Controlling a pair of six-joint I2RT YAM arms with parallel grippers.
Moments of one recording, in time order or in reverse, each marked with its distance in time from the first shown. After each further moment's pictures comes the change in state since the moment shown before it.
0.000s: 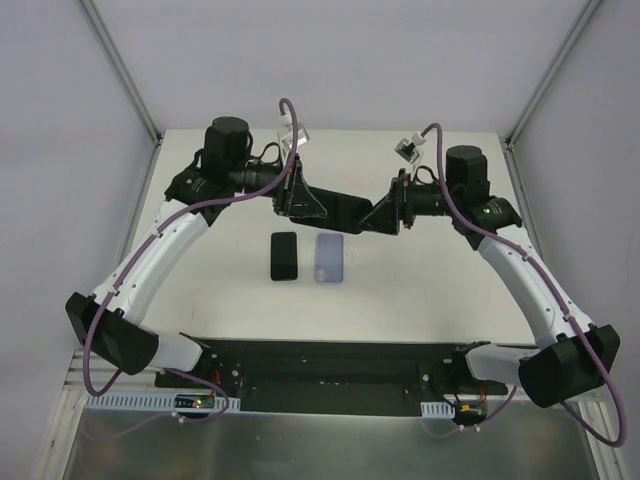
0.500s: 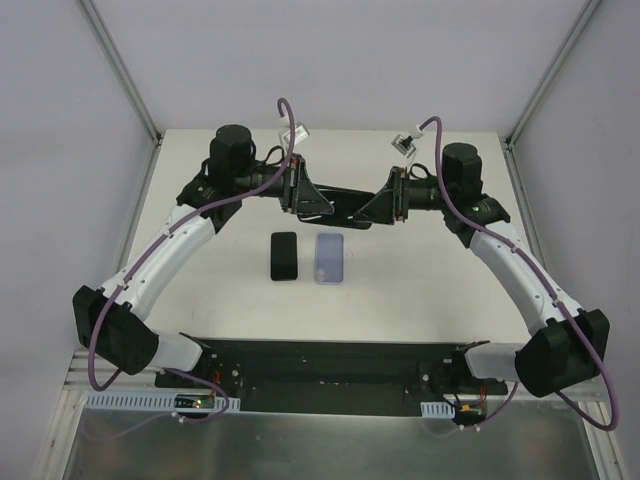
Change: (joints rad) left arm -0.001 -0.007 -0.148 0.308 -0.022 -0.295; right arm -0.004 0.053 -0.048 0.270 -0.087 0.233
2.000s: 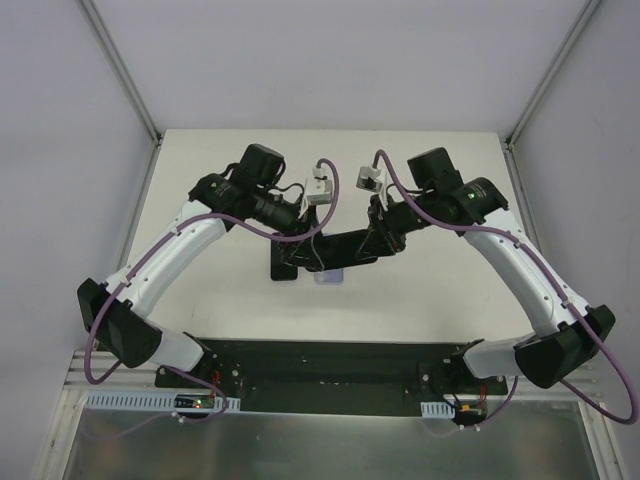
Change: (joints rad) left arm -0.131 0.048 0.124 -0.669 -0.004 0.837; right arm 0.196 0.060 0.310 -0.855 0.211 -0.803
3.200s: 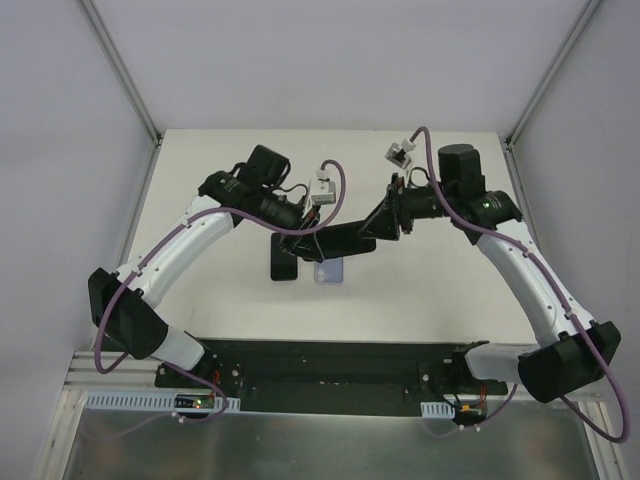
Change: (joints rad) left arm 0.011 0.061 0.000 -0.030 0.005 0.015; right arm -0.132 -0.083 -0.157 0.364 -0.123 0.336
